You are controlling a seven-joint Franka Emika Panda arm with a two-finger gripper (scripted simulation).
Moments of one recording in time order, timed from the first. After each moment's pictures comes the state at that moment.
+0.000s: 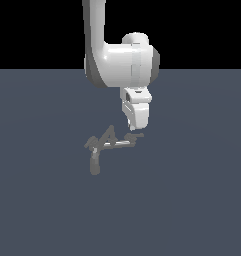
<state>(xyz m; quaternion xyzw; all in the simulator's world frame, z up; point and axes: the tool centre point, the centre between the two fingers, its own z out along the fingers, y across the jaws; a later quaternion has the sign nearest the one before) 0.044 -0.044 0.083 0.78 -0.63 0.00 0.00</state>
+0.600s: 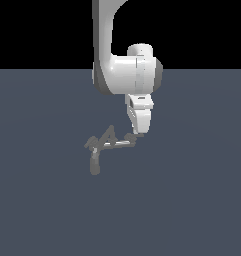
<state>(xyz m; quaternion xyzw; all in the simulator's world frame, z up) 0.058 -0.061 0.061 0.75 -0.66 0.00 0.00</state>
